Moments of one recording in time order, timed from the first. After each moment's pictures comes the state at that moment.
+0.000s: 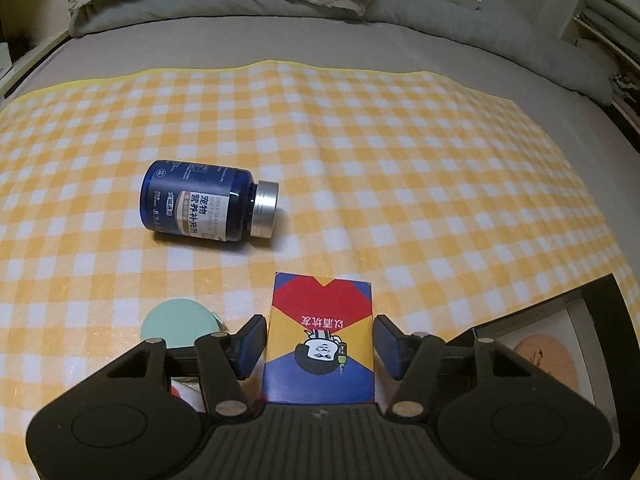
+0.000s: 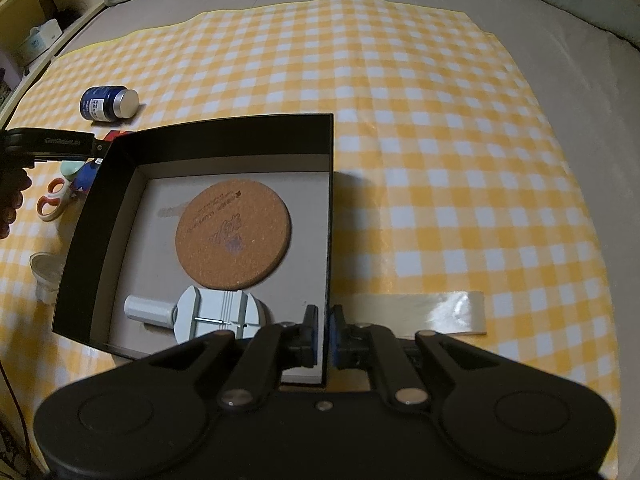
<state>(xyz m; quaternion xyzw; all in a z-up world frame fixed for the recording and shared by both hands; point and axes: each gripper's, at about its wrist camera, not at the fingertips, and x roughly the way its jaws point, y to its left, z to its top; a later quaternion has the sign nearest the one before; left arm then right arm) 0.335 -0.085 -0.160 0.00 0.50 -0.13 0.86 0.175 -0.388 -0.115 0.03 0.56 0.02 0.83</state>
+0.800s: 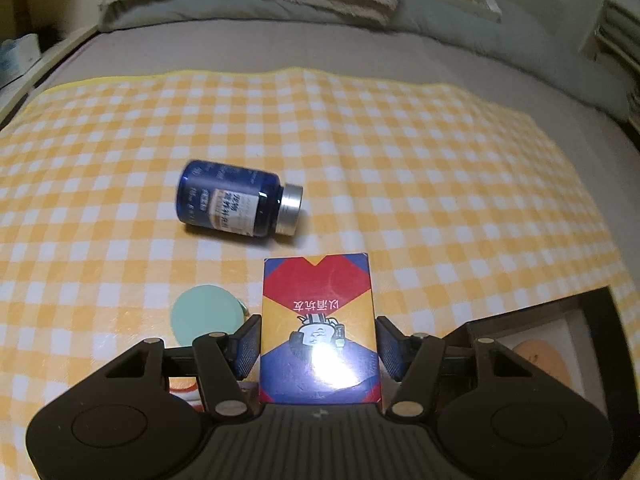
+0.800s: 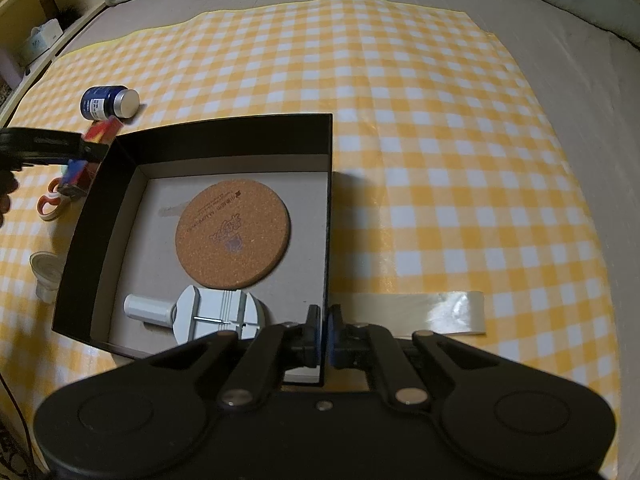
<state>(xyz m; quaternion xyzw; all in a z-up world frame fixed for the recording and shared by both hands) 0.318 -0.077 -0.137 -0.01 0.50 -0.10 0.86 0.174 -0.389 -0.115 0.03 0.56 0.02 0.83</state>
